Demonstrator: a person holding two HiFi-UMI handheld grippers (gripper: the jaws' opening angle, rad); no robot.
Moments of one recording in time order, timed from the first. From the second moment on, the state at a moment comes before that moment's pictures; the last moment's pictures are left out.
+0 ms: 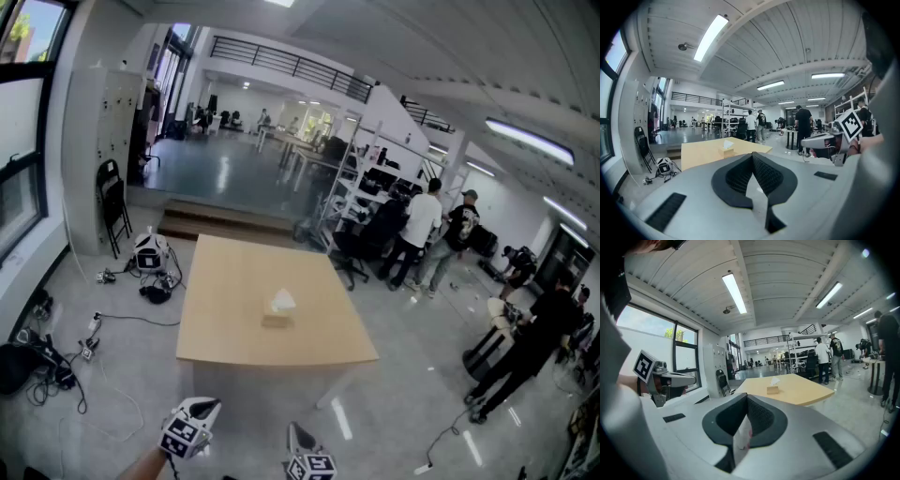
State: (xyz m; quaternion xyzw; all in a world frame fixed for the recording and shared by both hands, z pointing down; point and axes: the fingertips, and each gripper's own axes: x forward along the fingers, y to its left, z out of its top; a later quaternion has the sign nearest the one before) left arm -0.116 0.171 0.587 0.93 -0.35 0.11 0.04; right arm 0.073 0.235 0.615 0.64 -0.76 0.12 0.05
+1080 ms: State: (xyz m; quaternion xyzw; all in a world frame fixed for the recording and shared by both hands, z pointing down) left arm -0.046 0.182 0.603 0.93 -0.34 0.12 0.05; right arm 0.124 0.240 0.620 0.63 -0.77 0.12 0.06
